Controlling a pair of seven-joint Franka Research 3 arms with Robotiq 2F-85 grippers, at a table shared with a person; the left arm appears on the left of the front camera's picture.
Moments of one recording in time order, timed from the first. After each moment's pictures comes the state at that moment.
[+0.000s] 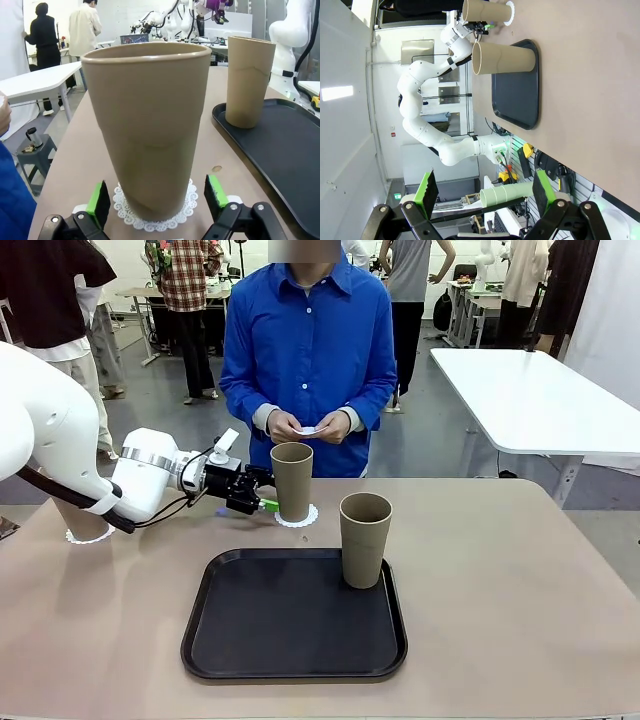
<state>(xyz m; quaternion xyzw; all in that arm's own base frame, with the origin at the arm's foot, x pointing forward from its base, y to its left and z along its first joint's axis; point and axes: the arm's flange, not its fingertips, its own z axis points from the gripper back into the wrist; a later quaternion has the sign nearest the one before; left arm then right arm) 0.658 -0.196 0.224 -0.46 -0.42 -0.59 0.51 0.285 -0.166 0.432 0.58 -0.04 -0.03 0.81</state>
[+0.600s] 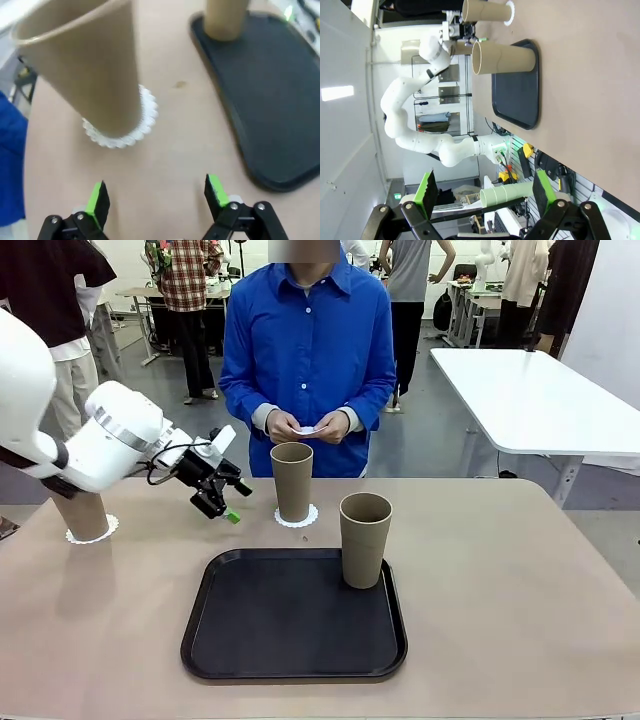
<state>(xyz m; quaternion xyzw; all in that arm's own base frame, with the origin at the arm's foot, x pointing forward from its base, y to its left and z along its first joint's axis) 0.602 -0.166 0.306 -0.24 -0.26 -0.72 0.60 0.285 -0.166 0.432 0.58 -0.04 -0.03 0.81</state>
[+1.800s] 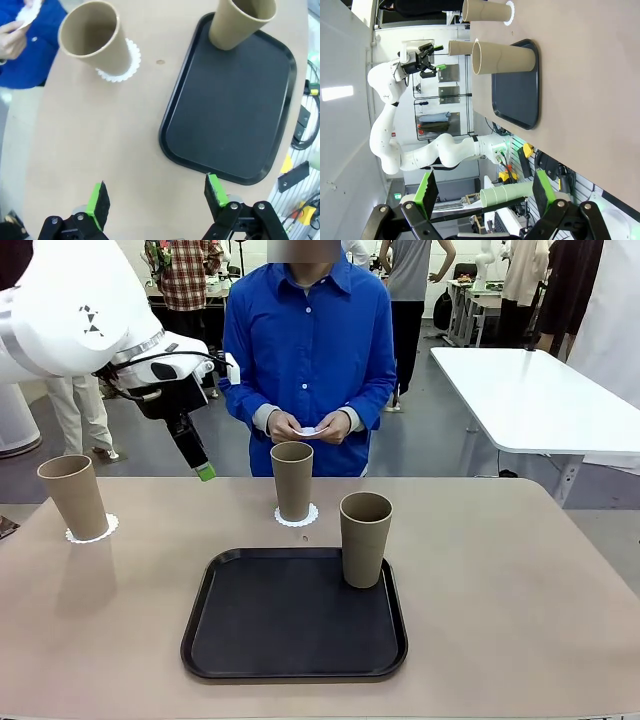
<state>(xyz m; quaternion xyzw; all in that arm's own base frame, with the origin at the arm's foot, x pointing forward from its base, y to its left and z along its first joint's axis) 0.456 -0.207 0.509 -0.05 -0.15 -0.54 0.83 0.285 -0.166 0.432 0.58 -0.04 -0.03 0.81</state>
